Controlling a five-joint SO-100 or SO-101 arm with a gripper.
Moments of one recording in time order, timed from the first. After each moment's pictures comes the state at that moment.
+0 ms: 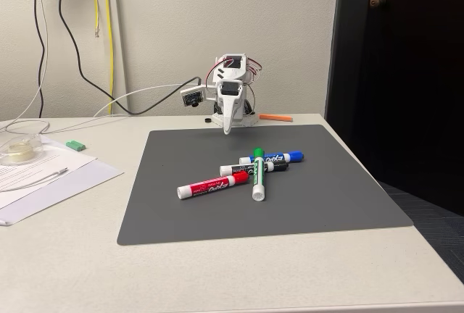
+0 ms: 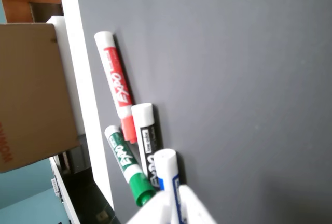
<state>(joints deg) 3.6 188.3 179.9 42.1 -0.9</state>
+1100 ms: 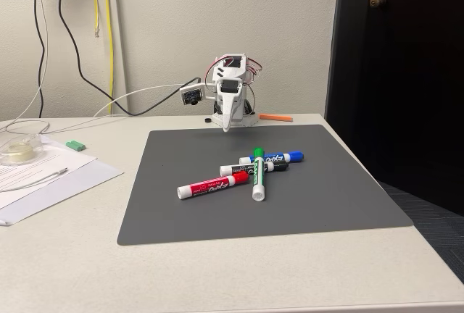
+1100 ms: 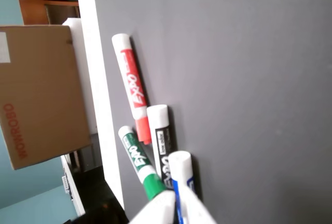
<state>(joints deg) 3.9 188.4 179.9 39.2 -0.9</state>
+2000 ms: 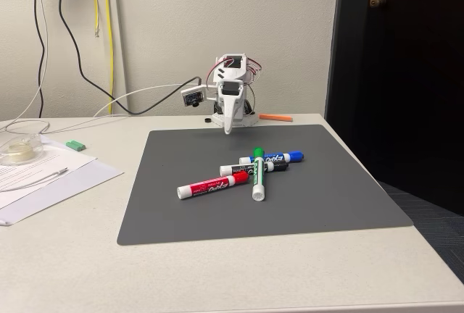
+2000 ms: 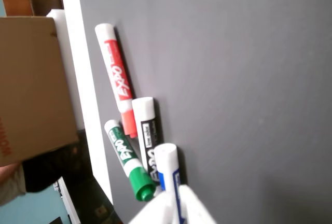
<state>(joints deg) 2.3 188.4 179.9 42.1 -0.9</state>
